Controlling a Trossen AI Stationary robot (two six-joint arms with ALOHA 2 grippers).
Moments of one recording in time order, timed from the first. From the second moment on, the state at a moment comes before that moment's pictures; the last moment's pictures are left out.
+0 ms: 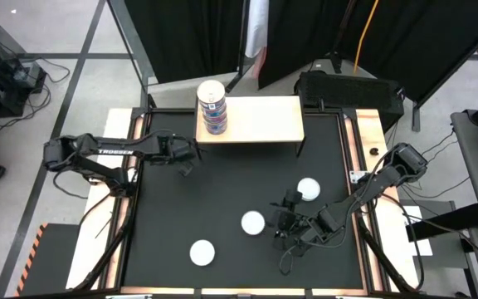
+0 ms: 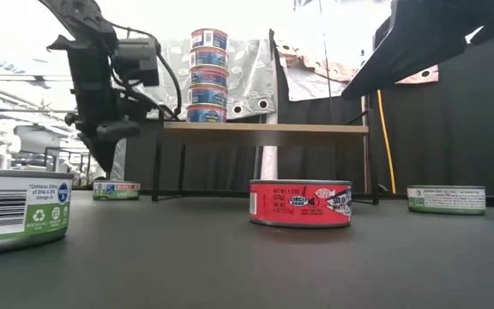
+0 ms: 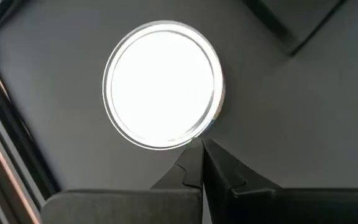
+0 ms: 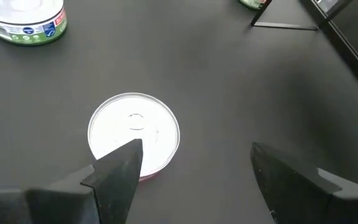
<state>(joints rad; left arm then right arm) 0.29 1.31 0.72 -0.79 -0.39 -0.53 0.60 1.62 1.02 -0.42 0.75 0.57</state>
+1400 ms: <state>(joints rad) 0.25 1.39 0.64 -0.71 -0.43 -0.55 0.63 1.62 1.02 -0.42 0.75 0.61</state>
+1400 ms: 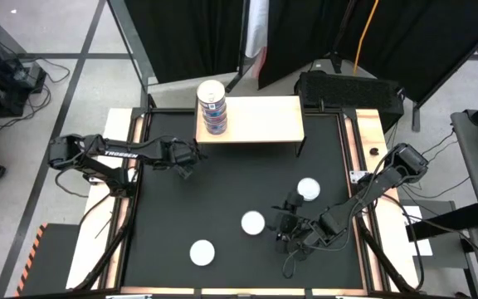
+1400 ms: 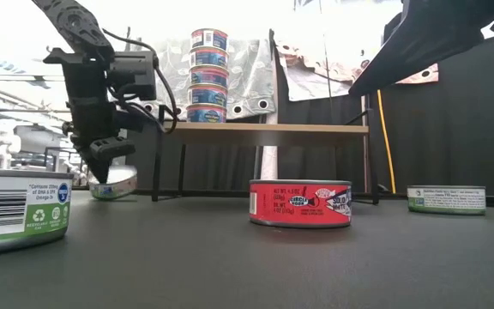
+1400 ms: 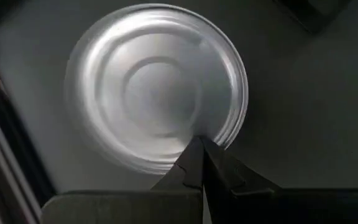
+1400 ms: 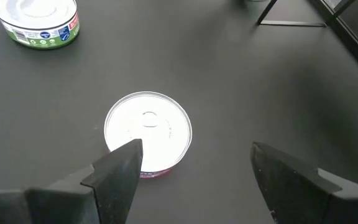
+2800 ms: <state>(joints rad) 0.35 1.30 0.71 -0.81 -0.39 -0.46 0.65 1.62 1.03 -0.42 0.73 0.62</state>
